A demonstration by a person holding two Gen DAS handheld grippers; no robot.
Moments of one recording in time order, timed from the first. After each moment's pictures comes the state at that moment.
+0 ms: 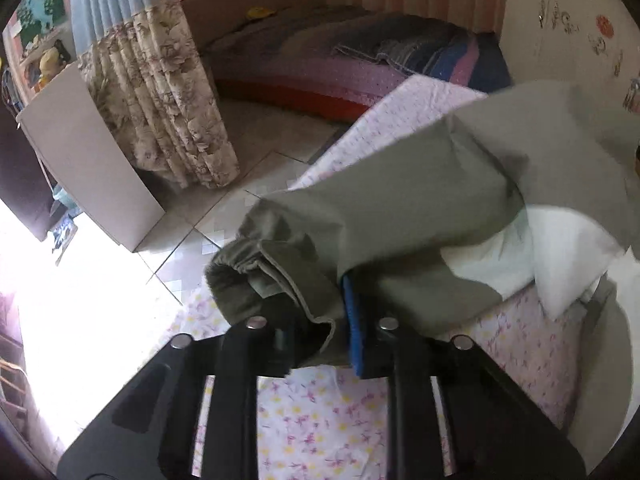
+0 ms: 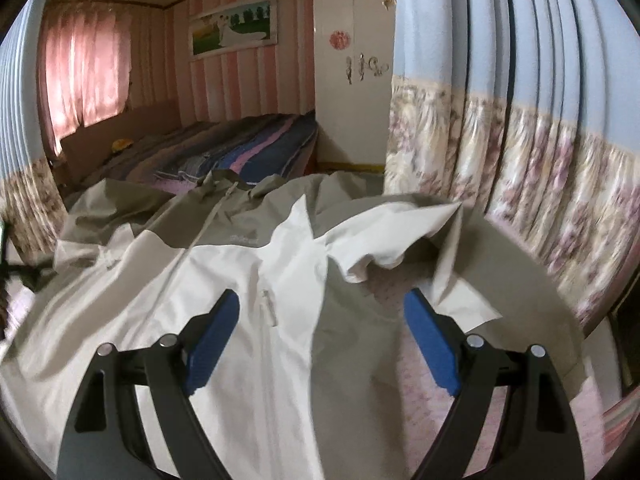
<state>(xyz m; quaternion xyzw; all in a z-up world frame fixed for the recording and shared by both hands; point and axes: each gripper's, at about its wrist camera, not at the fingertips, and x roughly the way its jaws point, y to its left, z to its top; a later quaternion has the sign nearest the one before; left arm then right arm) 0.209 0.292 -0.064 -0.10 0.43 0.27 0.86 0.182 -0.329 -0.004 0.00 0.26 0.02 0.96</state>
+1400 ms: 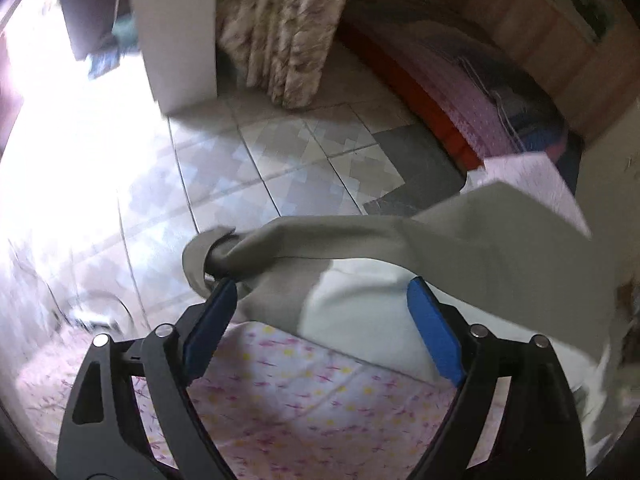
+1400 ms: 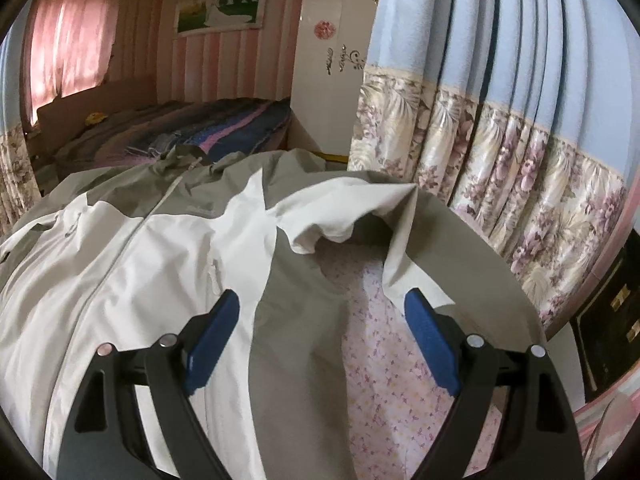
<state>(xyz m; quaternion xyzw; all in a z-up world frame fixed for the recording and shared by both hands) 0.129 0.399 -0.106 -0.38 0.40 0.36 0.75 0.181 -0.349 -0.024 -0.04 0.29 -0.03 0.96</state>
